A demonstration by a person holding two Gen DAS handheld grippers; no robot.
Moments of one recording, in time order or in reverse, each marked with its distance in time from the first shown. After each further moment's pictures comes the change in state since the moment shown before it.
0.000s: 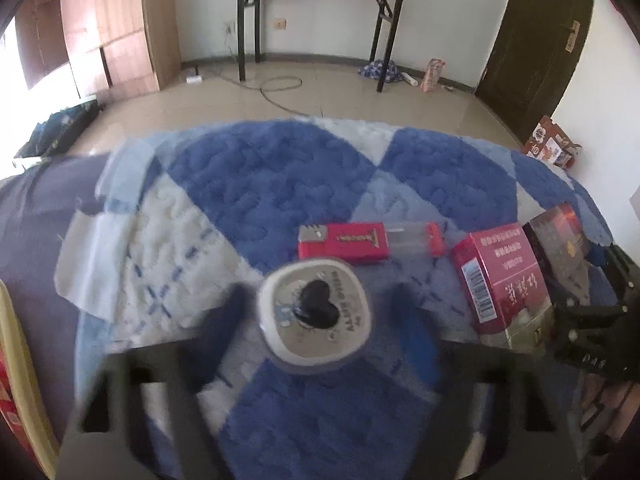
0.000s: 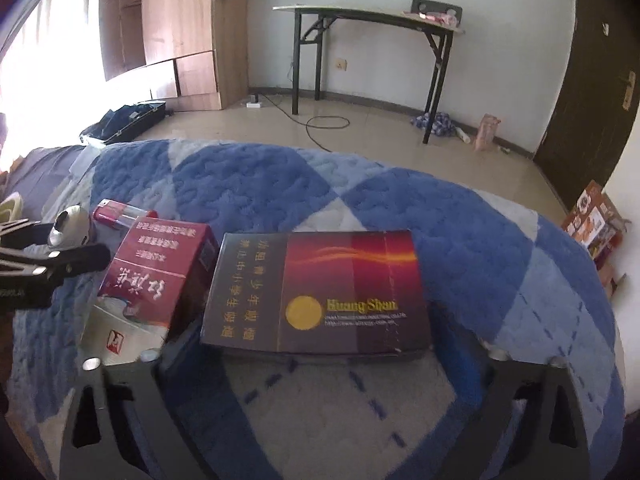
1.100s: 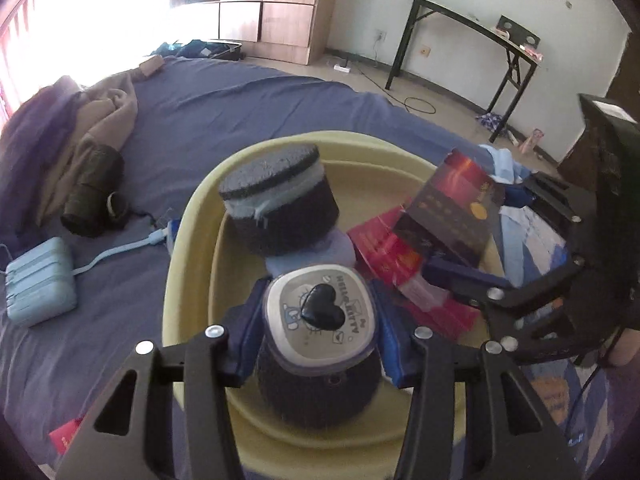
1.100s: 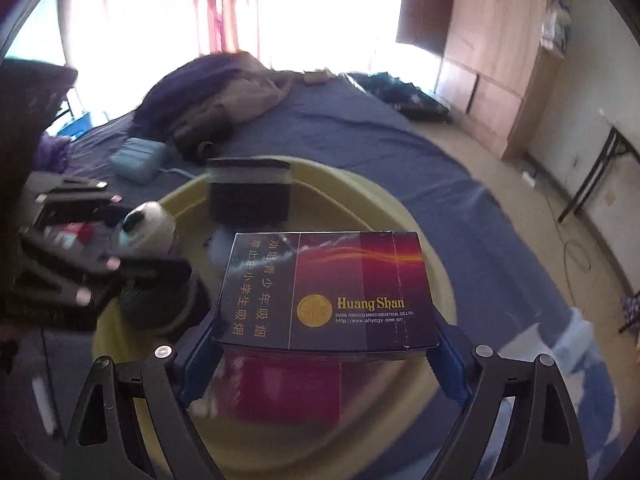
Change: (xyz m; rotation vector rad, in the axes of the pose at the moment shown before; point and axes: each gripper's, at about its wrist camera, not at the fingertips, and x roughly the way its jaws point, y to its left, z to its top) left arm -0.182 0.308 -0.138 -0.363 -0.008 0.175; right arm -0.062 0.432 0.051 -0.674 0.014 0.613
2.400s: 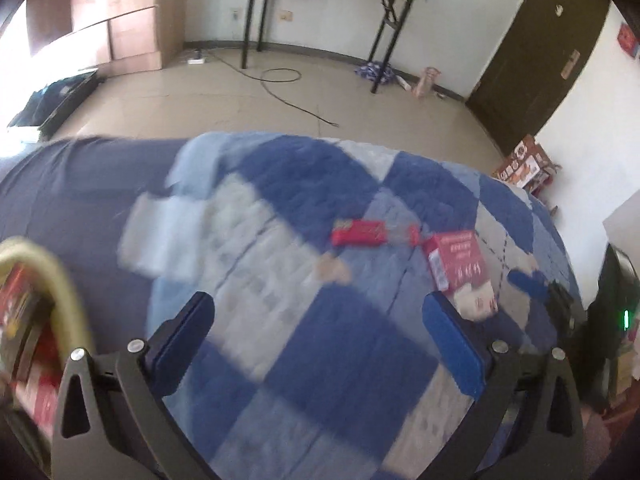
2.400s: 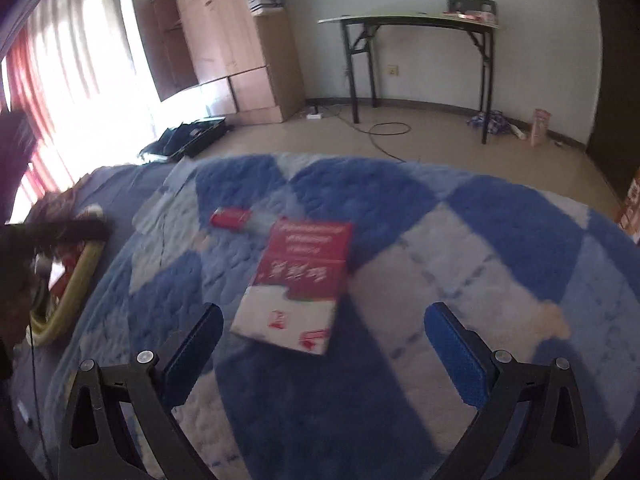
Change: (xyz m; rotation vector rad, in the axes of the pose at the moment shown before) left arm 0.062 -0.324 0.040 0.282 0.092 -0.262; right arm -0.184 -0.209 -0.280 0.683 -0.128 -0.379
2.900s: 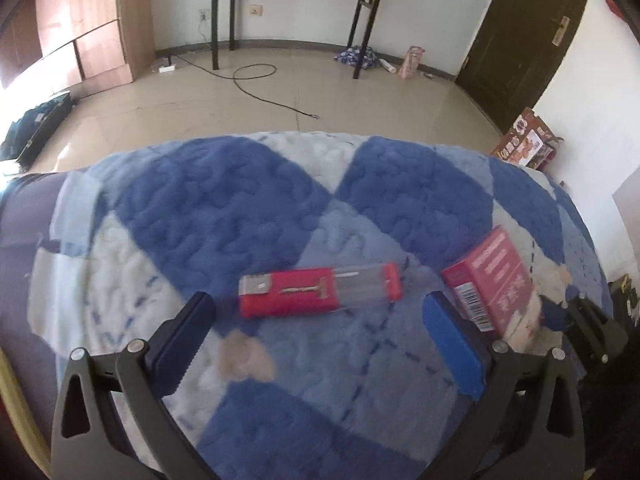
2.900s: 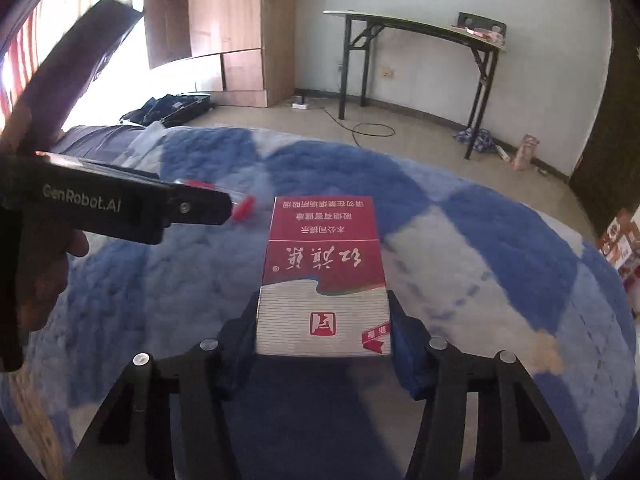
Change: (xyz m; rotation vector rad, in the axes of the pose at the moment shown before) left arm 0.084 -0.050 0.021 0.093 0.025 0.010; right arm 0.043 -0.007 0.000 -0.103 0.020 -0.135
